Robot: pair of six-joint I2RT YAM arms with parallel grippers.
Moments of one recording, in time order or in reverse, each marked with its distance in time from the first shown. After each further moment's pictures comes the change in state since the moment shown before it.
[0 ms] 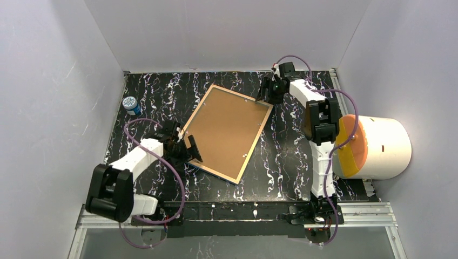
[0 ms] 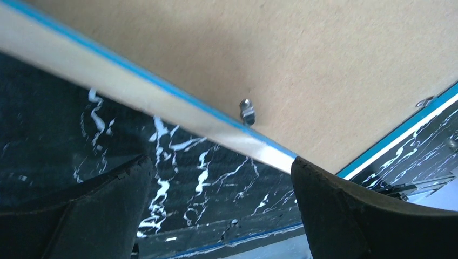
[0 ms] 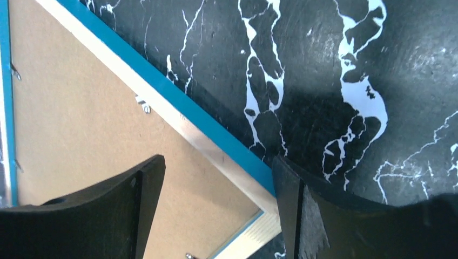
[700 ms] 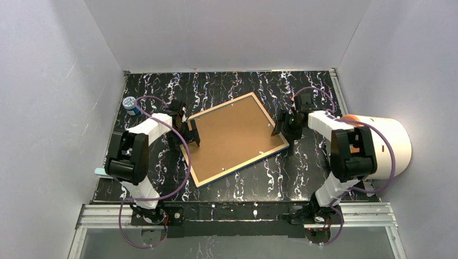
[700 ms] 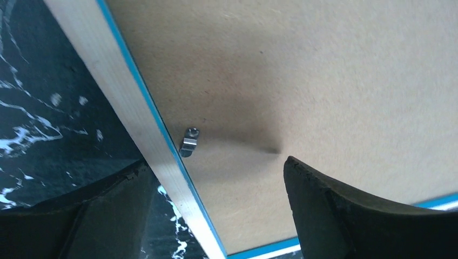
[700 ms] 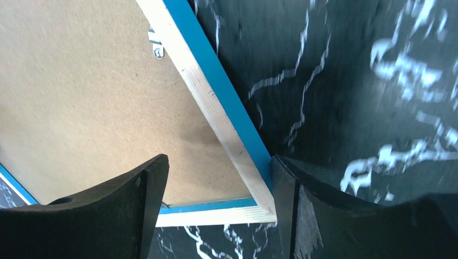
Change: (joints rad) left arm 0.027 0.385 0.329 0.004 -0.107 0.137; right arm -0.034 -0.644 -0.900 0.100 0.078 0.070
